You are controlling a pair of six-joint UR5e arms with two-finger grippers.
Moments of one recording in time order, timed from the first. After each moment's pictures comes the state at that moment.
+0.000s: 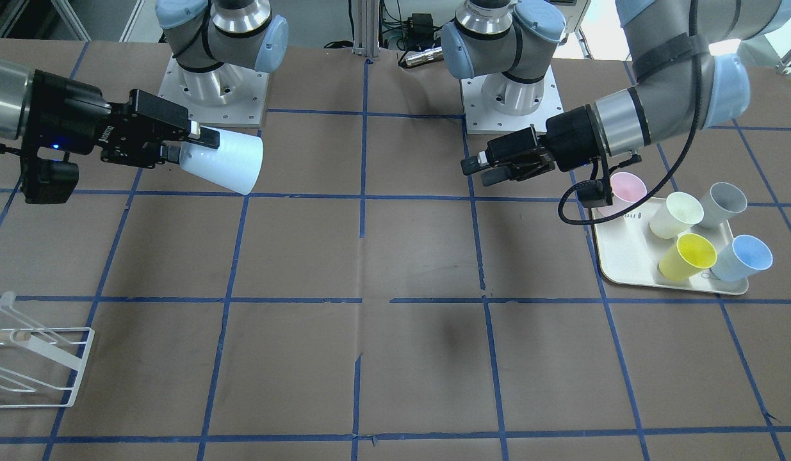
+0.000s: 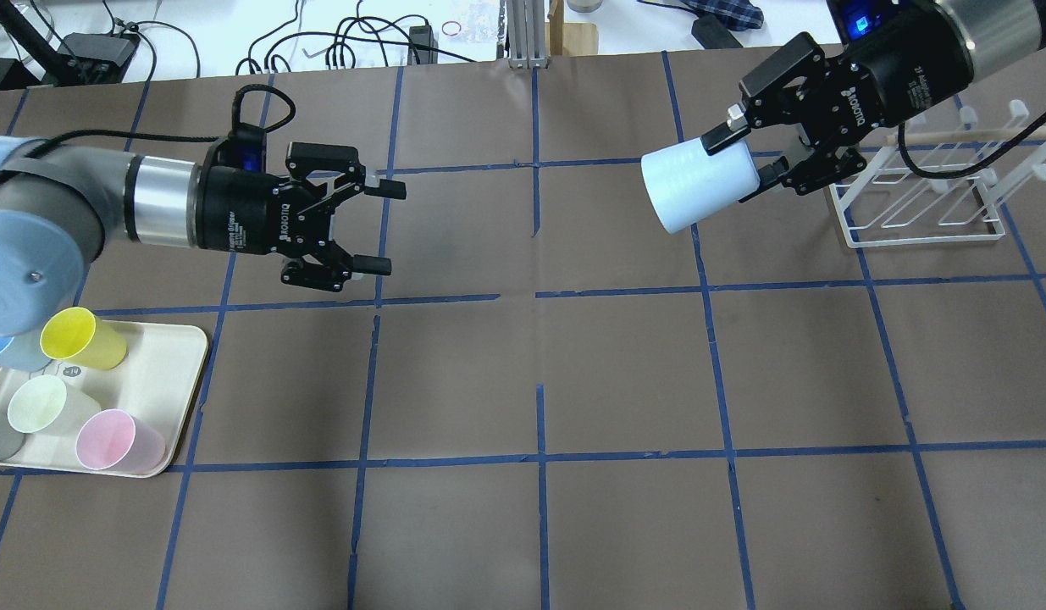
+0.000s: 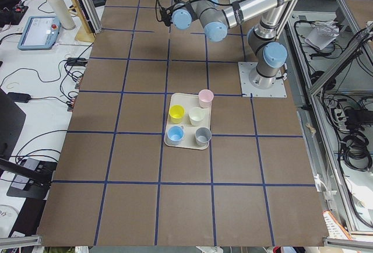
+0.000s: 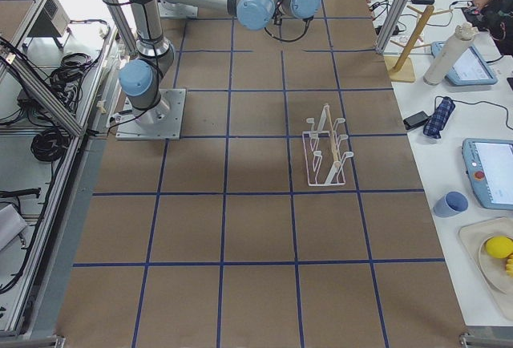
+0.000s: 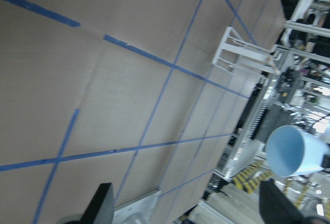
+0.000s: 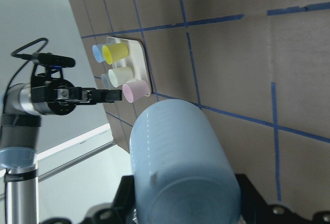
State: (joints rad) left arm -1.33 -1.57 -1.98 -1.68 0.35 0.13; right arm 1.28 -1.44 1.47 -0.88 -0.69 -0.53
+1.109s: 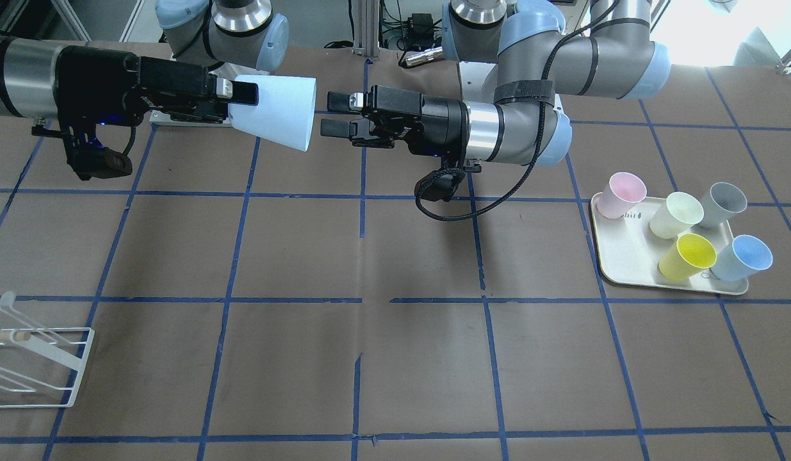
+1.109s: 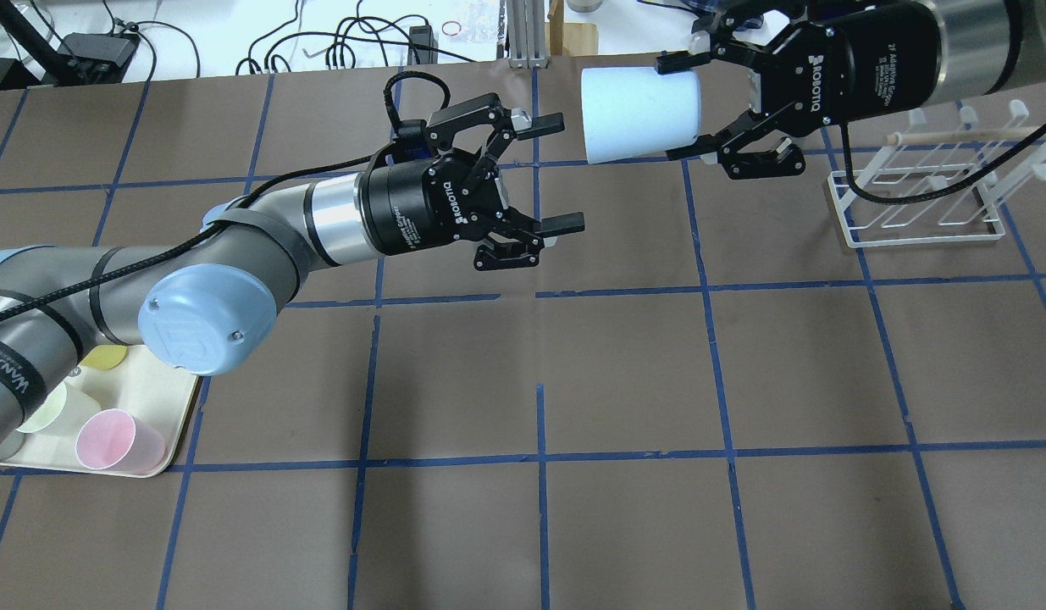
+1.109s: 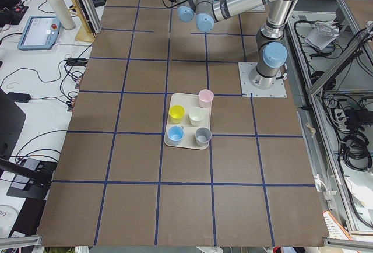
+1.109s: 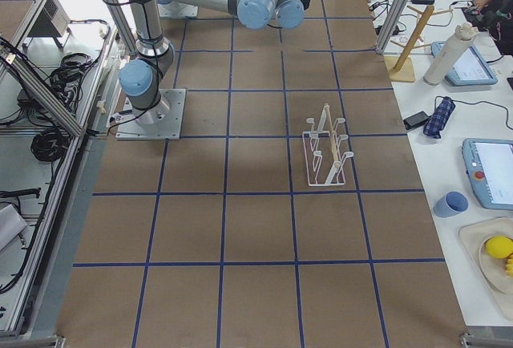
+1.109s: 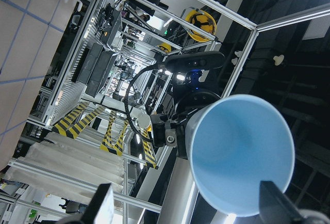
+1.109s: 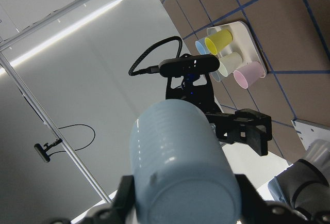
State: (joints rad) left arm -1.63 -1.66 -2.00 -1.59 -0.21 0.12; right arm 1.30 -1.44 1.48 -0.53 -0.39 -0.57
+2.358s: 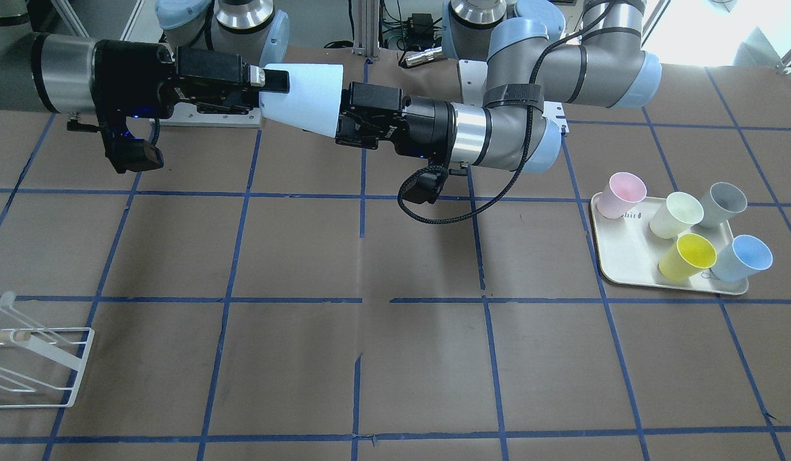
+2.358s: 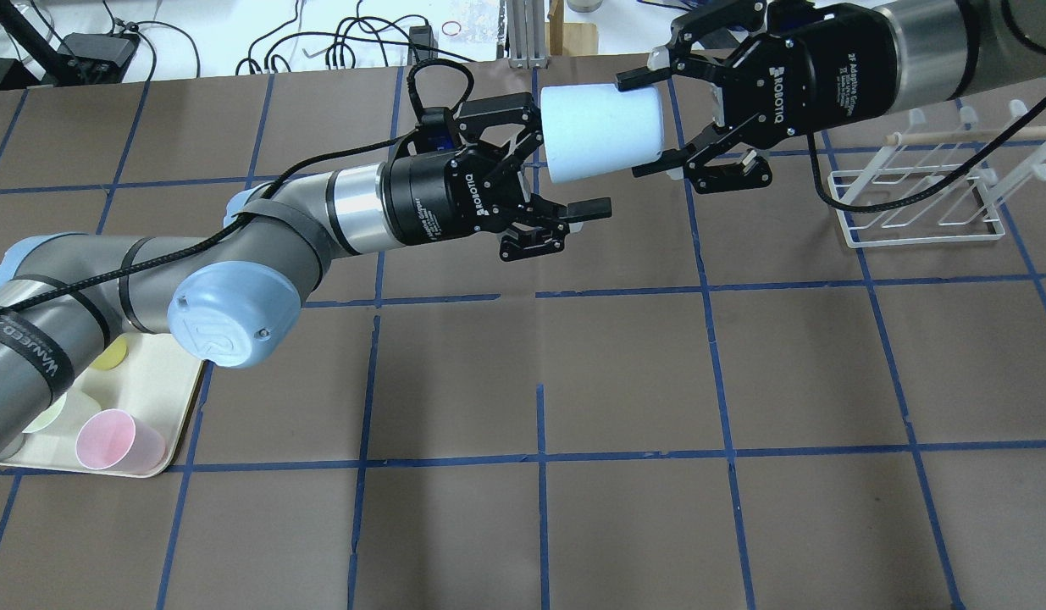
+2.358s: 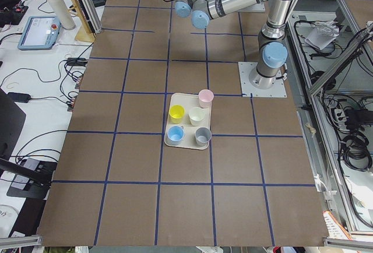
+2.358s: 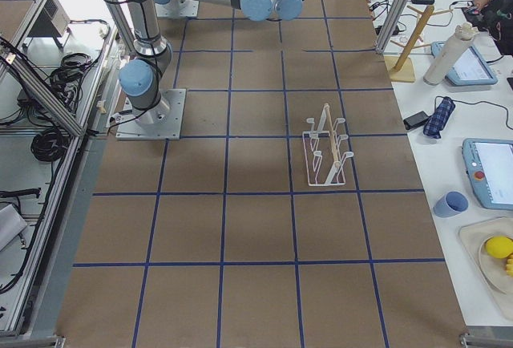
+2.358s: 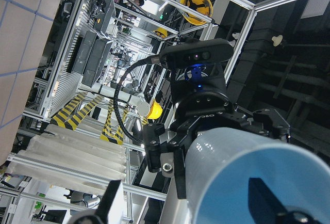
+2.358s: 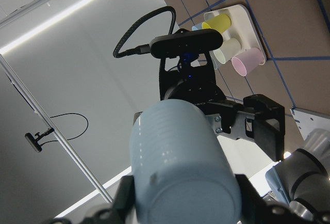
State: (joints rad) left arm -1.65 -1.69 -1.98 -1.51 -0.22 0.09; right arm 1.36 -1.45 1.48 -0.52 -0.38 -0.57
